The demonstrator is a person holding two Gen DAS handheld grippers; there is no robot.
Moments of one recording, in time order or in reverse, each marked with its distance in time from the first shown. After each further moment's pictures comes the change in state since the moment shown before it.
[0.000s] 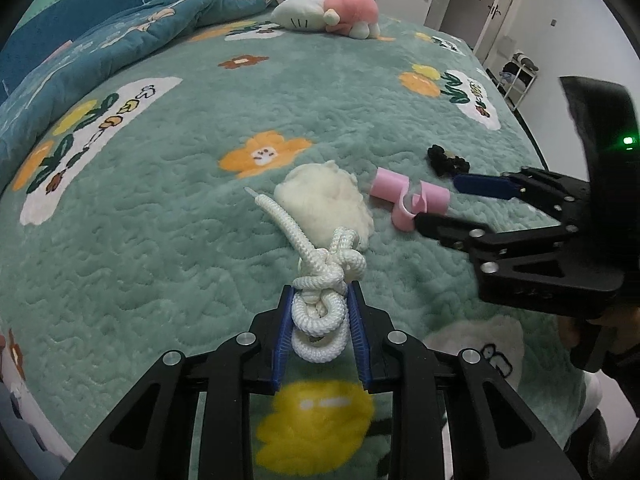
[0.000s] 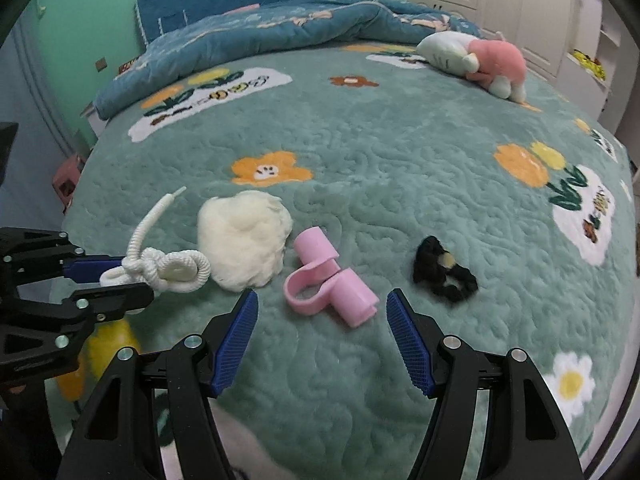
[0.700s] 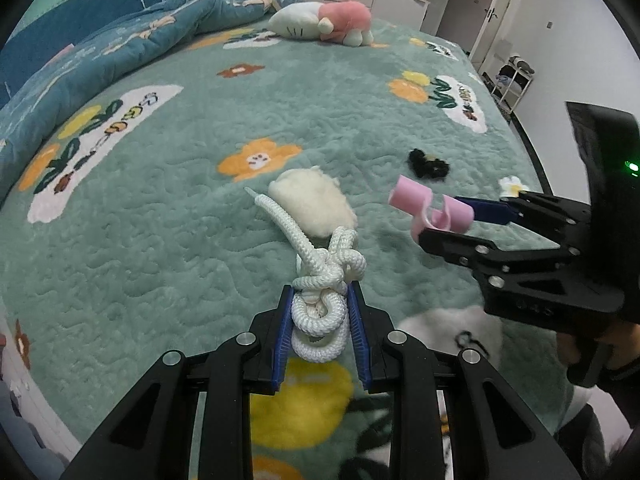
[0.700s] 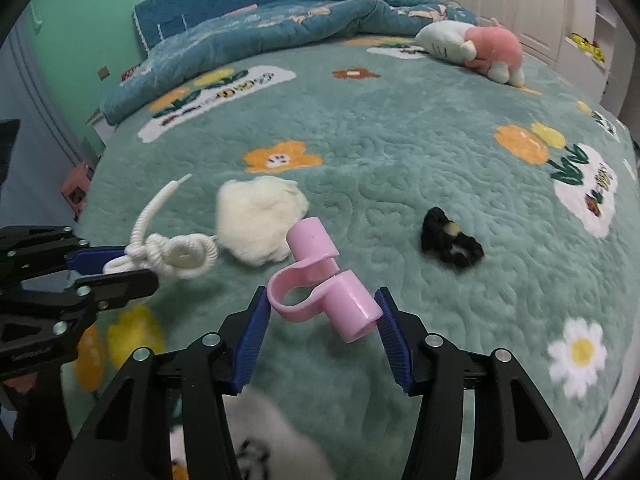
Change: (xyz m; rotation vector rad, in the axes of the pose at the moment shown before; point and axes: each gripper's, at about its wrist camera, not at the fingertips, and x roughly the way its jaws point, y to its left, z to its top) left arm -0.030 -0.015 -0.009 0.006 -0.021 0.000; right arm -0.040 0.009 -0.024 0.058 -0.027 0.045
